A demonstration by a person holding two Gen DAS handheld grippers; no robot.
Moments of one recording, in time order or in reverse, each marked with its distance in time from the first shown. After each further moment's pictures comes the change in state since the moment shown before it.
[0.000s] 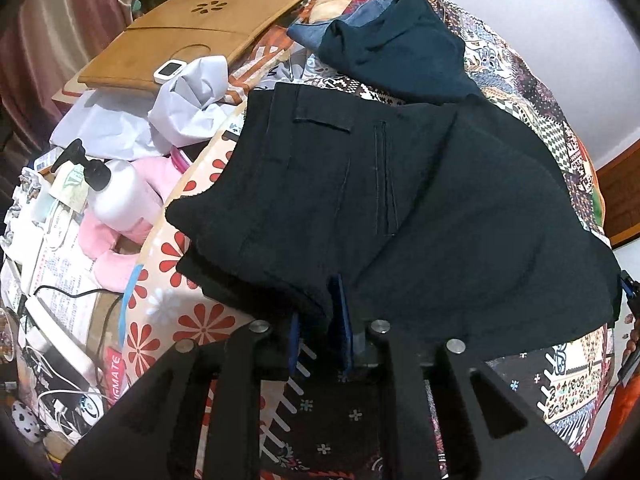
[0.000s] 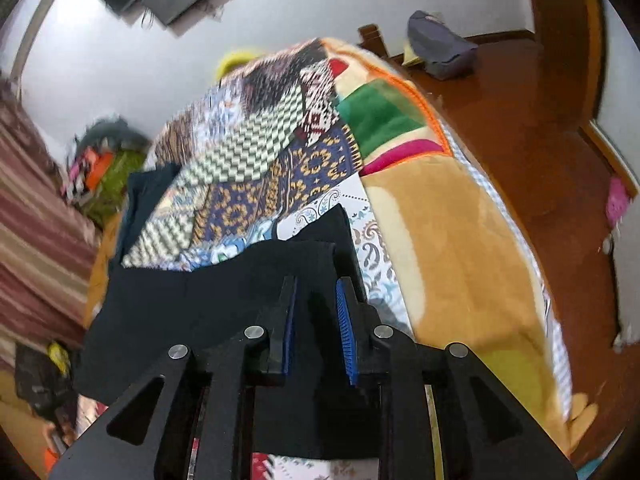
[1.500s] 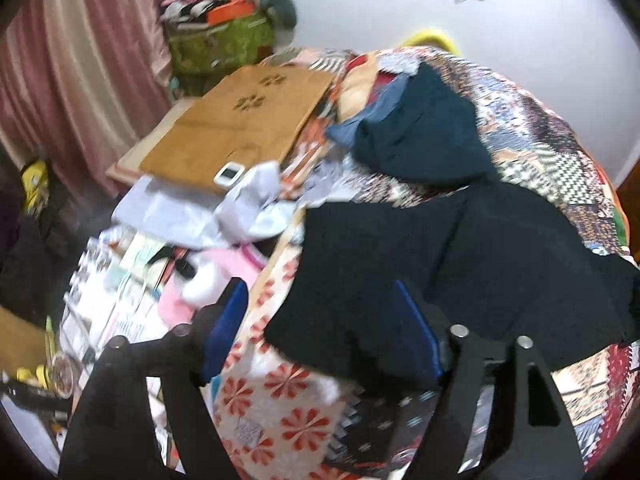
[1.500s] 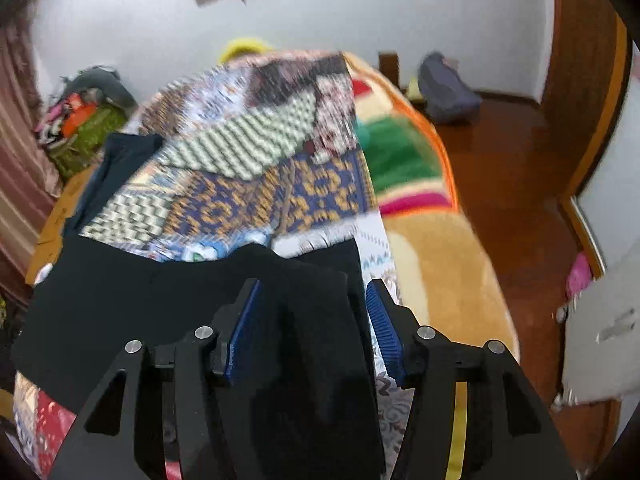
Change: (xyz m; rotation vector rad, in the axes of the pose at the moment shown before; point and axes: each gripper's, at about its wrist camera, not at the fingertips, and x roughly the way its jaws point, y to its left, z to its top) left arm -0.079 -0.016 0.027 0.089 -0.263 0.177; right arm 0.023 0.042 0.013 -0.183 -0.029 -0.191
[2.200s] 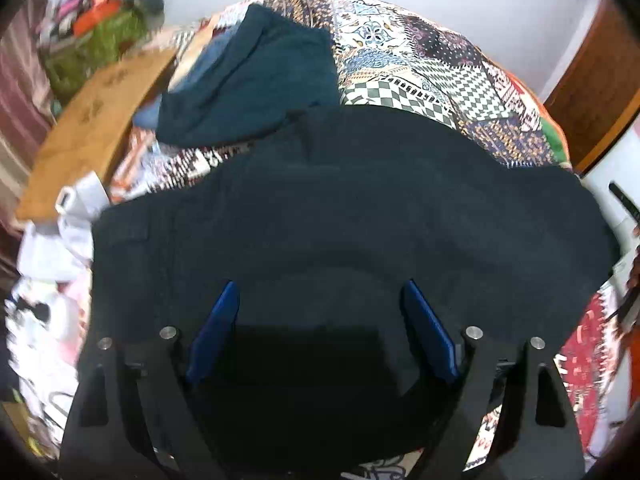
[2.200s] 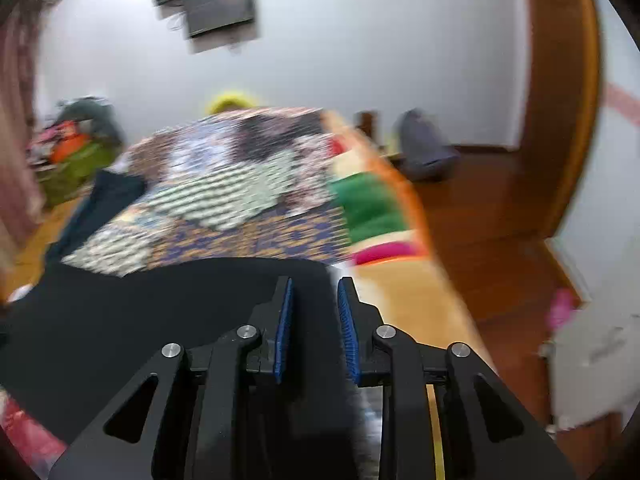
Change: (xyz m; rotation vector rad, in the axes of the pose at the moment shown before) left arm 0.059 -0.154 -0.015 0.231 0.170 -0.274; right arm -0.028 -0.003 -0.010 -0.027 -0.285 -0.136
